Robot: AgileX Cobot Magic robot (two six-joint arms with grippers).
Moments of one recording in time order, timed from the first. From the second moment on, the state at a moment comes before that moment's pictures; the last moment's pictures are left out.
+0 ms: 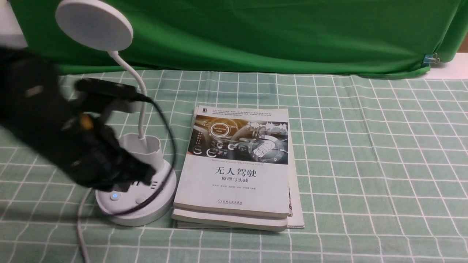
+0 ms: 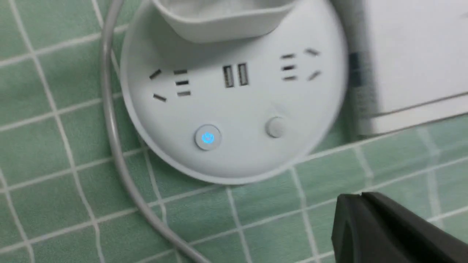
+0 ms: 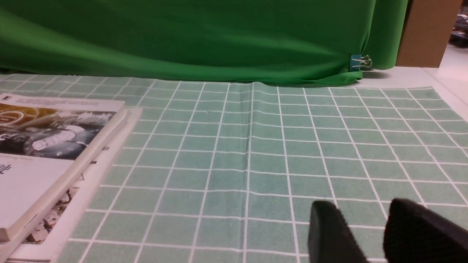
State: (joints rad) right arm 0.04 0.00 0.01 -0.04 0.24 -0.03; left arm -0.32 1.27 -0.95 -0.10 0.85 0.10
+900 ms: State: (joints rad) right arm 0.04 0.00 0.01 -0.04 0.24 -0.03; left arm -0.32 0.32 -0.32 -0.12 0.47 0.07
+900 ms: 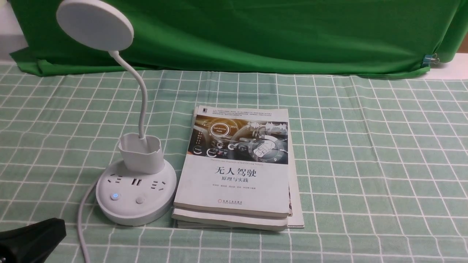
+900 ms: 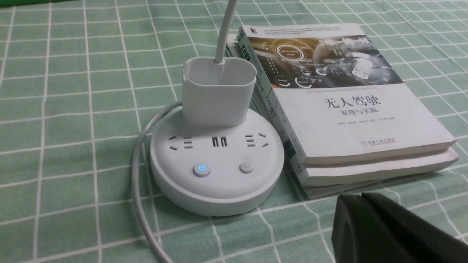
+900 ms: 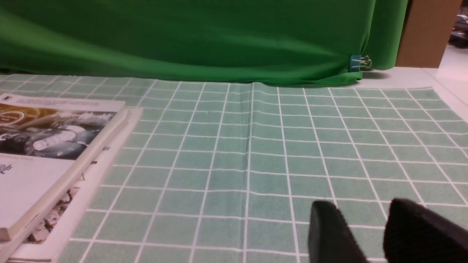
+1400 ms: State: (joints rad) right arm 0.04 0.00 0.01 -0.04 0.24 -0.03; left arm -0.18 0.19 -0.14 -0.05 0.34 0.07
